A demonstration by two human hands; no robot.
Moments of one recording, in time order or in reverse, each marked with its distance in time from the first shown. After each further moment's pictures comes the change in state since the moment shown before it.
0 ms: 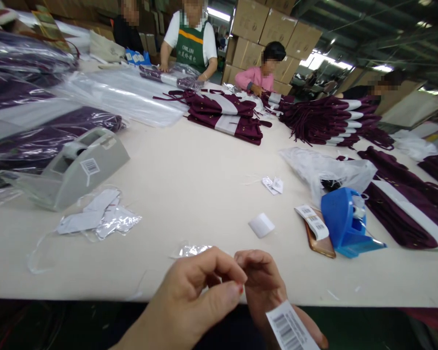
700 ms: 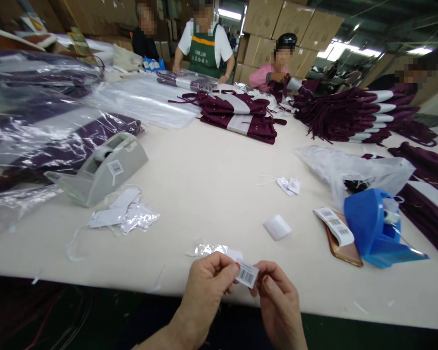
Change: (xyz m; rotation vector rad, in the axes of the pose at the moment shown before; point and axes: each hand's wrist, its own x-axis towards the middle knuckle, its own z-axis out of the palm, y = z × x) left_hand 0.026 -0.029 0.015 -0.060 0.295 -0.144; right_hand -0.017 0.008 -0.002 -0.105 0.210 0.228
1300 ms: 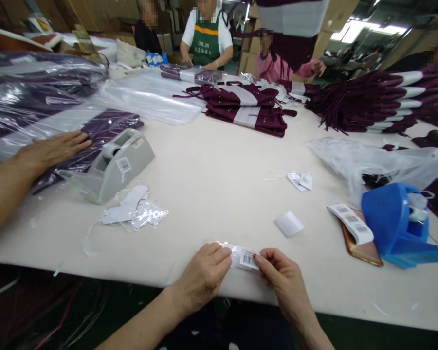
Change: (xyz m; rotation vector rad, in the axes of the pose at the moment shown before) left_hand 0.036 -0.032 -0.057 1.224 -0.198 1.098; right_hand 0.029 -0.004 -0.002 -0.392 0.020 0.191
